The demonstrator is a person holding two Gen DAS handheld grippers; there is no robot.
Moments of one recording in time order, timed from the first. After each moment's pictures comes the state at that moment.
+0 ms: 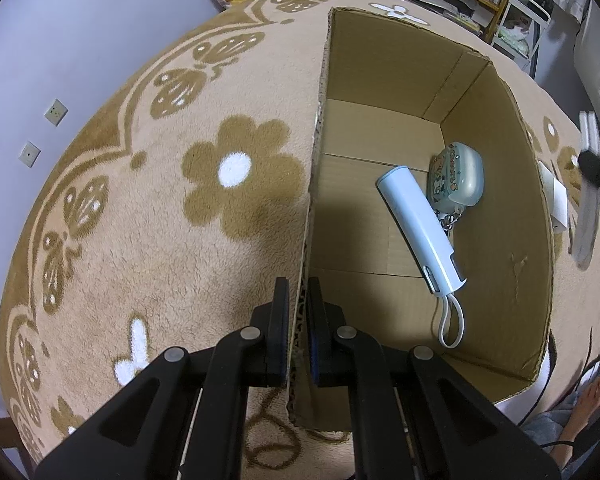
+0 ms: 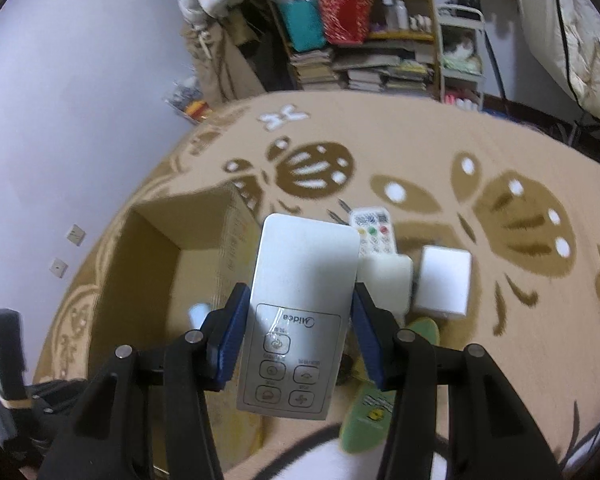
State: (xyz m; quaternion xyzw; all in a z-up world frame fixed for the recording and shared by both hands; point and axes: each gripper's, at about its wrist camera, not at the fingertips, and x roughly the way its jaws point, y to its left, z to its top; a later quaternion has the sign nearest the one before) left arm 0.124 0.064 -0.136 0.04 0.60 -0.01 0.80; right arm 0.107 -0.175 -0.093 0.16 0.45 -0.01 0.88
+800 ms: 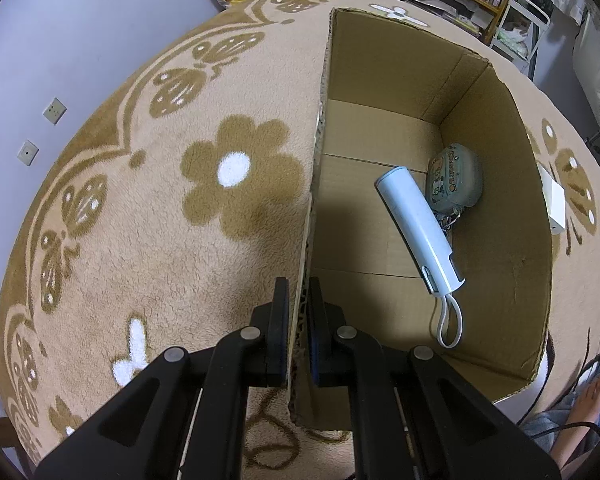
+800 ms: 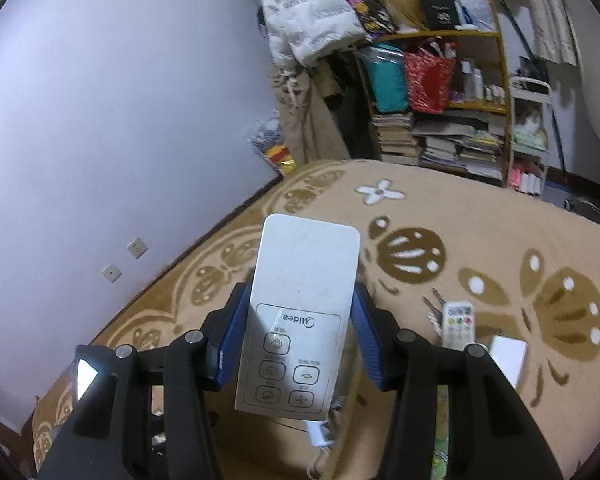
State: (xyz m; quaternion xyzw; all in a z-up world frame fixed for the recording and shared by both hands) left arm 0.124 0.065 -0.136 0.03 0.60 -0.01 0.80; right arm 0.123 -0.116 -0.025 0.14 0.35 0.11 0.92
